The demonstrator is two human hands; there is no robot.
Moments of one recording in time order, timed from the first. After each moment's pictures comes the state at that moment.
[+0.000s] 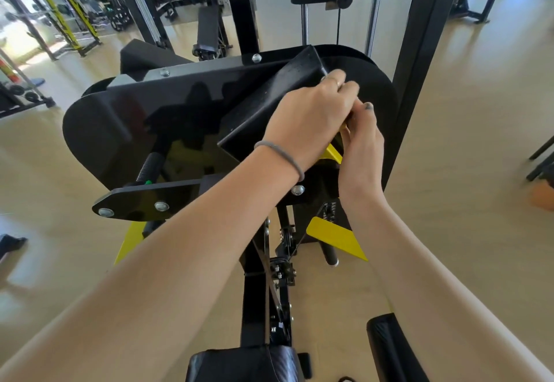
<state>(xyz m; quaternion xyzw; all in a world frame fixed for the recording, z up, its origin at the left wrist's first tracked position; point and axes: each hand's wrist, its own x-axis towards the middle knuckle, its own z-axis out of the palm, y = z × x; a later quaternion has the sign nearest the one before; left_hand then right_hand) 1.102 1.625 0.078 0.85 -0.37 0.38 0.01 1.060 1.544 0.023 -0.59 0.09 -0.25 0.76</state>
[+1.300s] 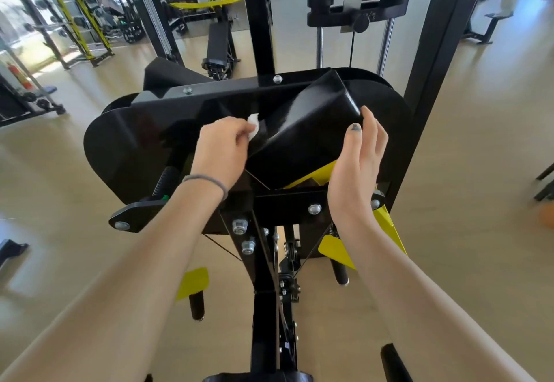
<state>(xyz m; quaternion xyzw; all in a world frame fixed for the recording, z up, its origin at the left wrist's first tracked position) 1.124 1.749 0.067 0.94 -0.12 0.21 0.25 1.072 1.578 0.028 -0.67 0.12 -0.32 0.66</state>
